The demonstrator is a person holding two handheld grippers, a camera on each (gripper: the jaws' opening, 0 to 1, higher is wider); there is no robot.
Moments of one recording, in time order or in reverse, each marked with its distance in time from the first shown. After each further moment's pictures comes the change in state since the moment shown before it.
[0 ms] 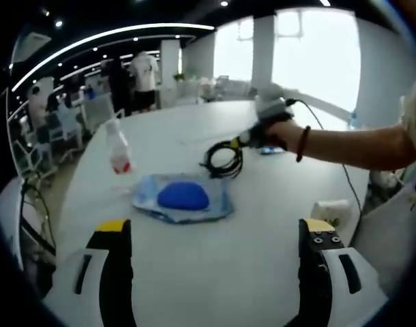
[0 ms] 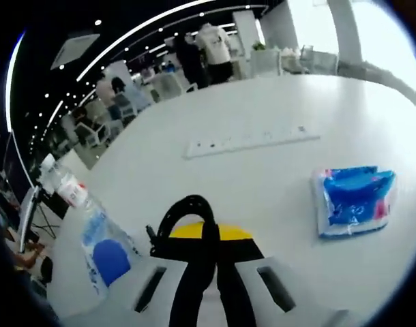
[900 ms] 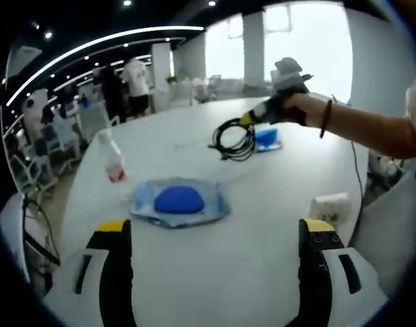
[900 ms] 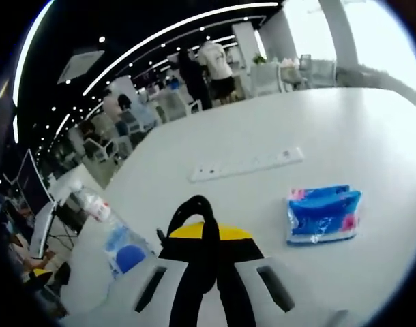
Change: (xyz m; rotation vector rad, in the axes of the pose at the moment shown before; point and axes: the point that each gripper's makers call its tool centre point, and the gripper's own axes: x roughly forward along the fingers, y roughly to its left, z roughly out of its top) left arm 0.006 -0.013 0.004 0.074 0.009 -0.014; right arm -0.071 -0.019 0.035 0.036 -0.076 0.038
